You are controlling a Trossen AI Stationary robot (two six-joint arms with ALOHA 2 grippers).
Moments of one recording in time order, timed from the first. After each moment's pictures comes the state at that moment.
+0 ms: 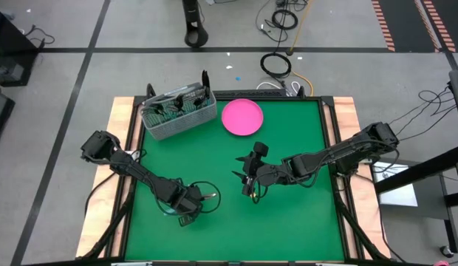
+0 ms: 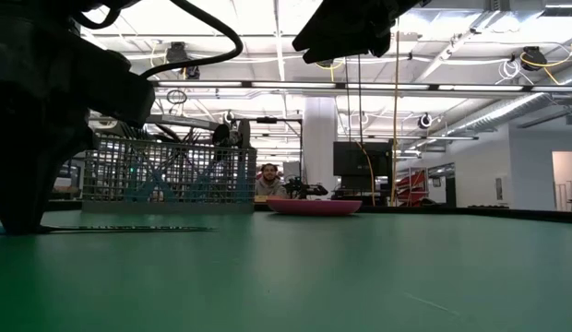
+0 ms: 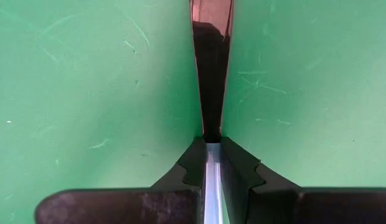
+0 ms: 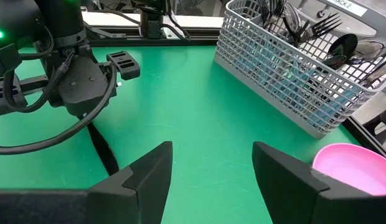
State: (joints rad) left arm -0.52 1.76 0.98 -0.70 0.03 -0.88; right arm 0.30 1.56 1.09 -0.09 0.57 0.22
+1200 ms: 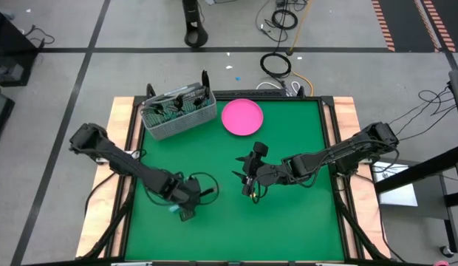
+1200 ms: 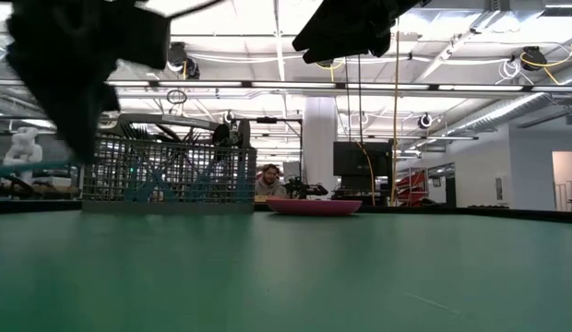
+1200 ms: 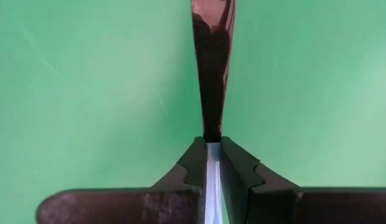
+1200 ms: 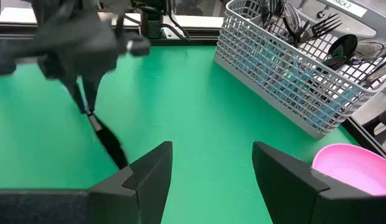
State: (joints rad) left arm -0.48 1.55 0.97 -0.70 -0.07 -0.86; right arm 0.30 1.56 1.09 -0.09 0.57 0.22
